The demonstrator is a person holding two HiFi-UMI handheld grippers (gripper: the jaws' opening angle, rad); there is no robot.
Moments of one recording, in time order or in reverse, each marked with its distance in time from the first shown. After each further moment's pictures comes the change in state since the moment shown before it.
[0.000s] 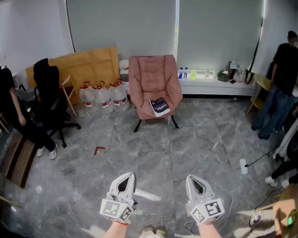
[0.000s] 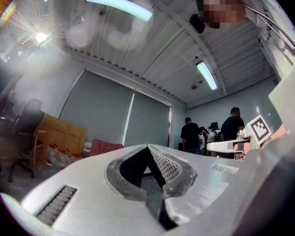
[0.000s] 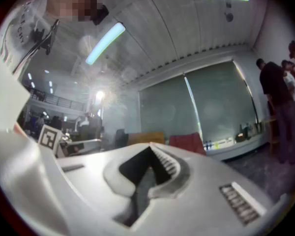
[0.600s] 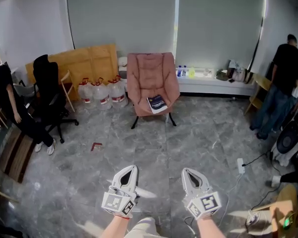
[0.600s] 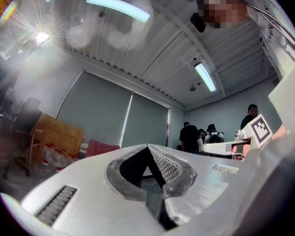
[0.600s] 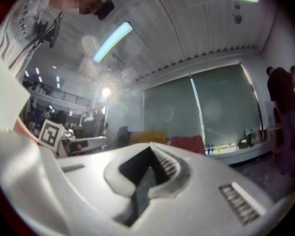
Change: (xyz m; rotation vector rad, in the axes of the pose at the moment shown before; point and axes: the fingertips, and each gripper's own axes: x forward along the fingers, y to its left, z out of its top) left arm 0.020 -0.040 -0.009 -0.006 -0.032 -0.019; right arm -0.006 -0.010 0.006 -0.087 0.001 0.057
